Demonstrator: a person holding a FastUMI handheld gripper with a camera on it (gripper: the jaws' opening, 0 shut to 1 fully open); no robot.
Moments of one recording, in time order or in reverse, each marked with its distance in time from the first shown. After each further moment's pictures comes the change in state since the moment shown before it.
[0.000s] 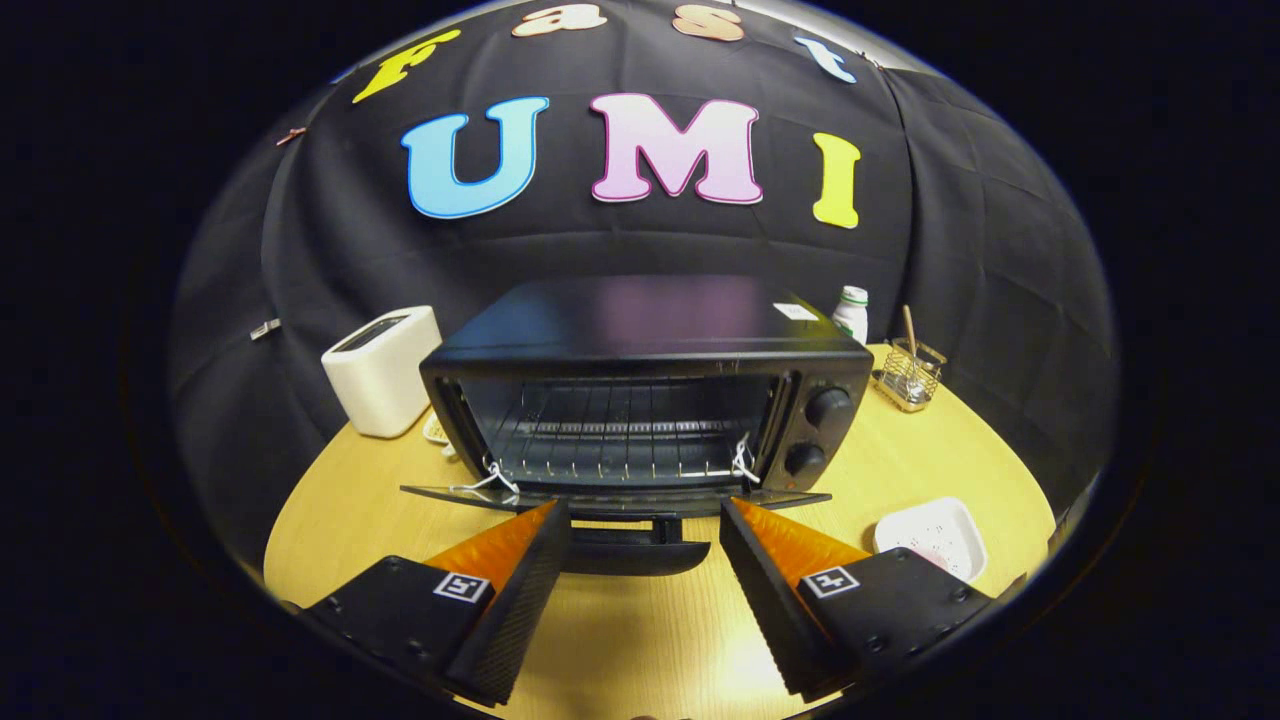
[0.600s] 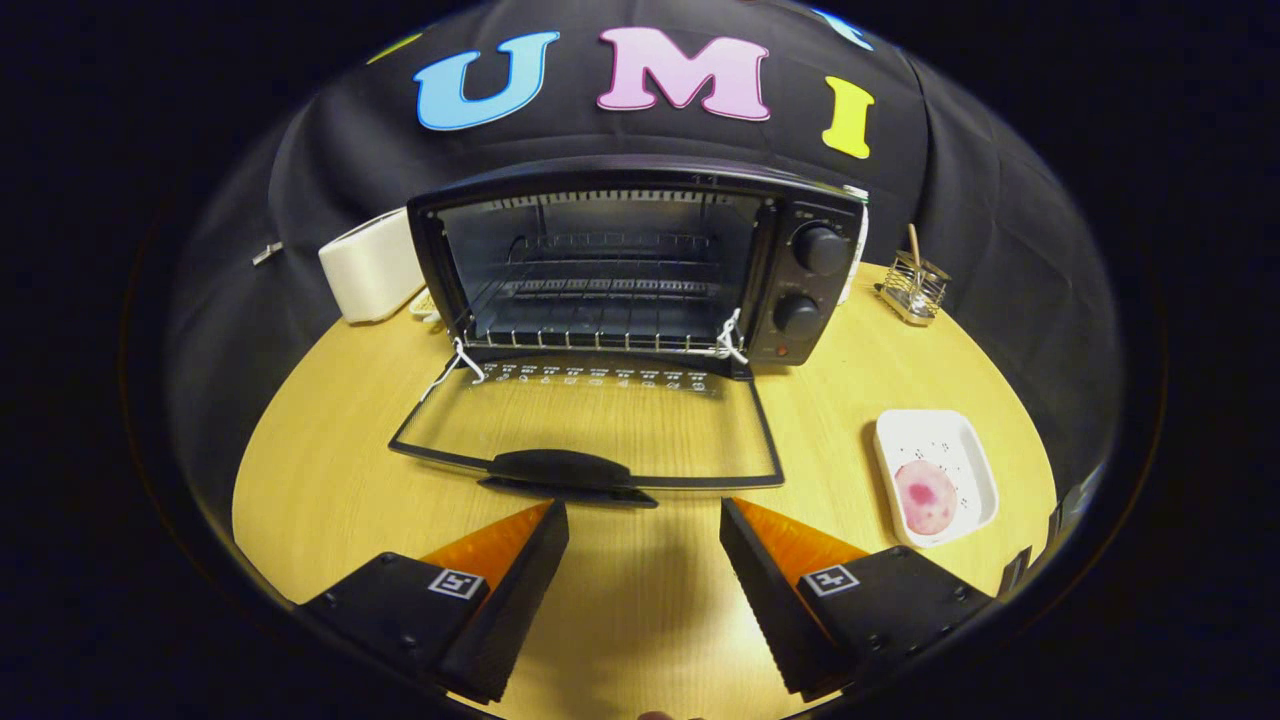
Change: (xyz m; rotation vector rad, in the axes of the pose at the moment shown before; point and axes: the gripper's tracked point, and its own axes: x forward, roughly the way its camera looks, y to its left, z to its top) arm -0.011 -0.048 -0.081 -0.052 0.207 0.016
